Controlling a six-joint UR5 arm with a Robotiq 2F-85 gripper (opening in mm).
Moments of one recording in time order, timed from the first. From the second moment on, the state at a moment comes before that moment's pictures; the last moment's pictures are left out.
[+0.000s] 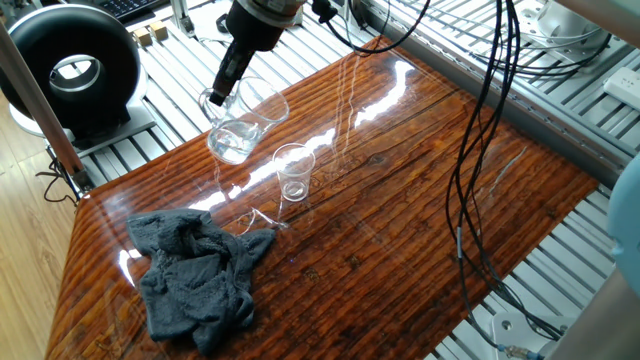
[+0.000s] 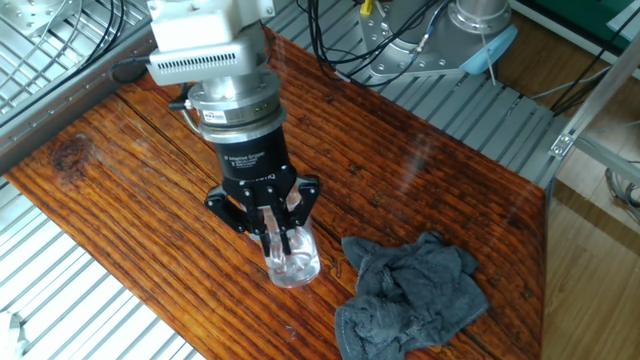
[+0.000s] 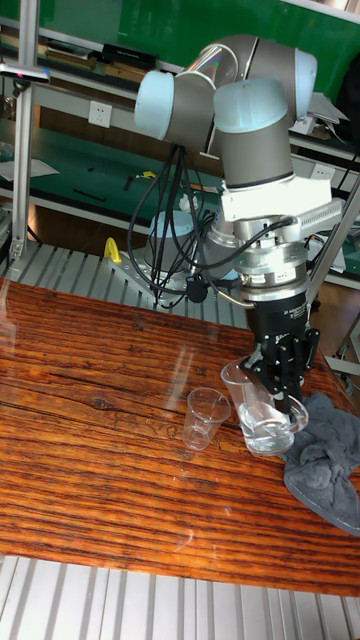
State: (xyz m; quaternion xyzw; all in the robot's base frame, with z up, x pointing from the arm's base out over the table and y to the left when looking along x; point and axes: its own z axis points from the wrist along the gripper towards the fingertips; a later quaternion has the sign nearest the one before) arm 0.635 0.168 0.209 -0.32 0.91 0.17 0.20
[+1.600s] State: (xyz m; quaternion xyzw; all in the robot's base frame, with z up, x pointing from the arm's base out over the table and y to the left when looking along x) arm 0.629 0.181 0.204 -0.40 0.87 0.19 0.23
